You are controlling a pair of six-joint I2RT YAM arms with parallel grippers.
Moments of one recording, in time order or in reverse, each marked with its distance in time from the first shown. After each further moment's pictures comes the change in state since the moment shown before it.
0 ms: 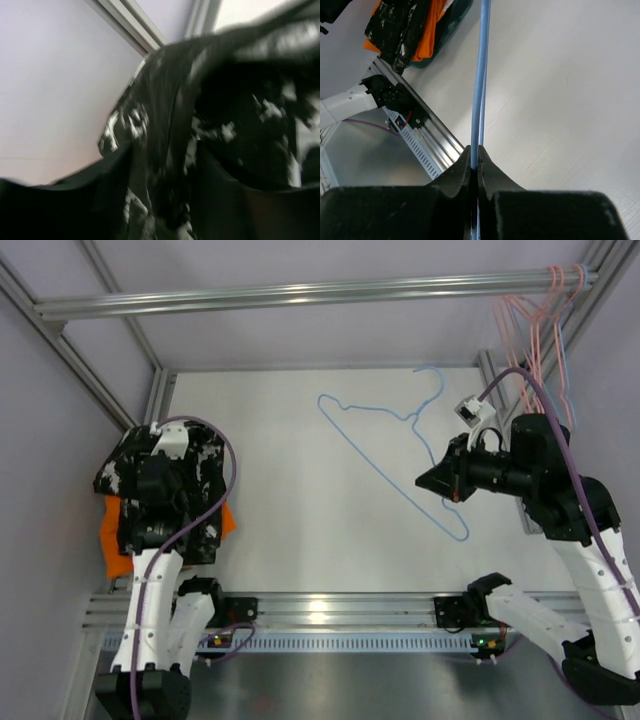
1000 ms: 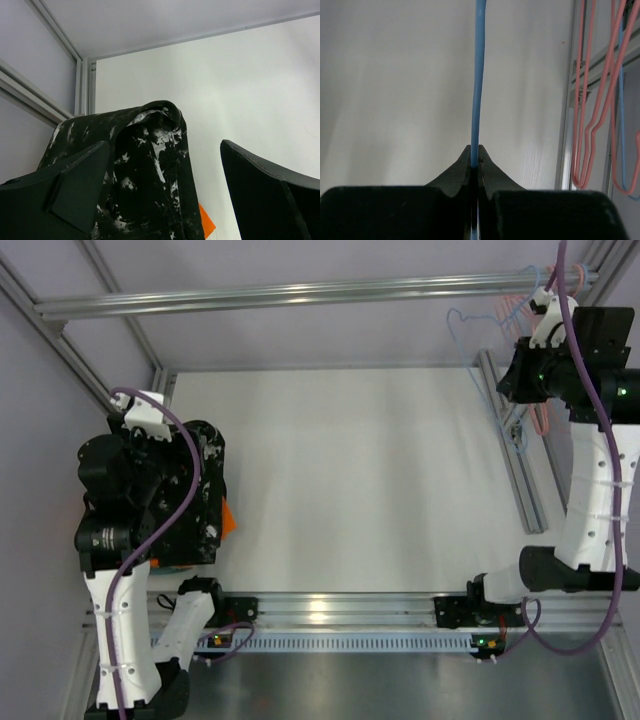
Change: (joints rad) left arm 0.000 0.025 0.633 -0.591 0.602 -0.261; right arm -0.399 0.534 0.819 -0.390 0.363 -0.248
